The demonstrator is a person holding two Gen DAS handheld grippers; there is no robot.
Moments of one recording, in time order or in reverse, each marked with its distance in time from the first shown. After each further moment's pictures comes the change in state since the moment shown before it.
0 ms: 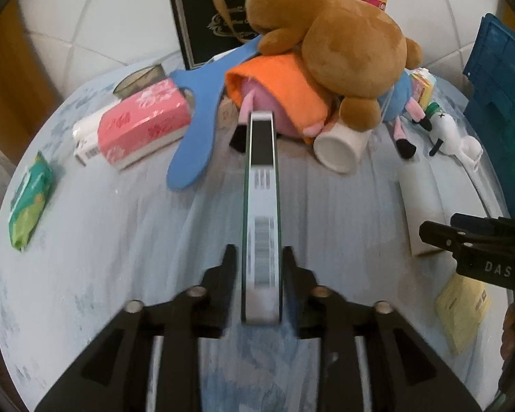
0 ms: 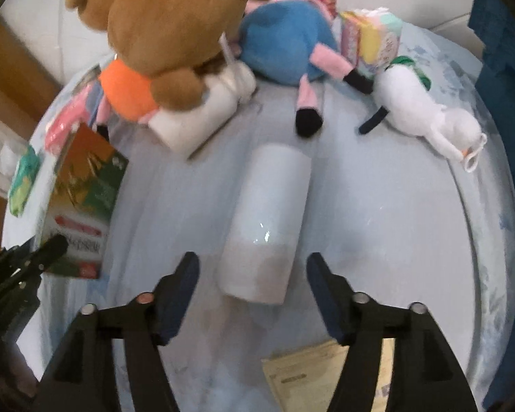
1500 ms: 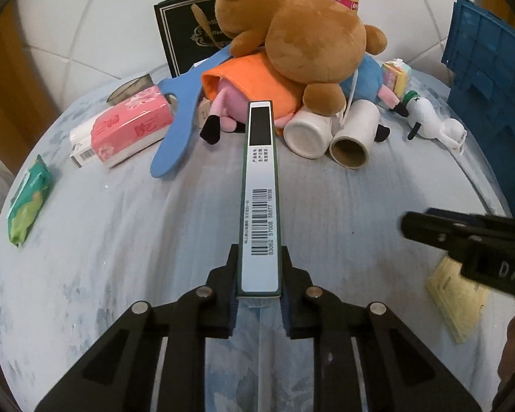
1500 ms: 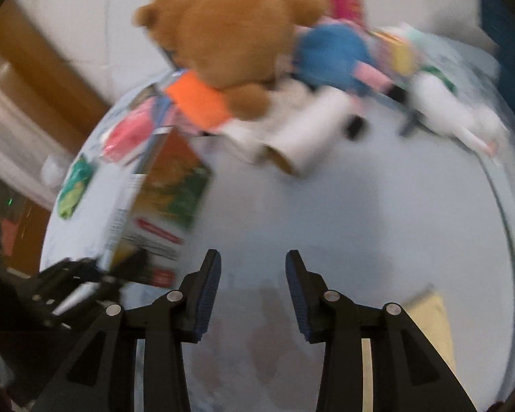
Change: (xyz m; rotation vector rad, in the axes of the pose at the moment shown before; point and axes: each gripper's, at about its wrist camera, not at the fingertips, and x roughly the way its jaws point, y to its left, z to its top) left arm -0.021 -0.025 -0.042 0.031 -0.082 -0.006; right arm -0.008 0.007 -0.043 0.018 -0.115 0.184
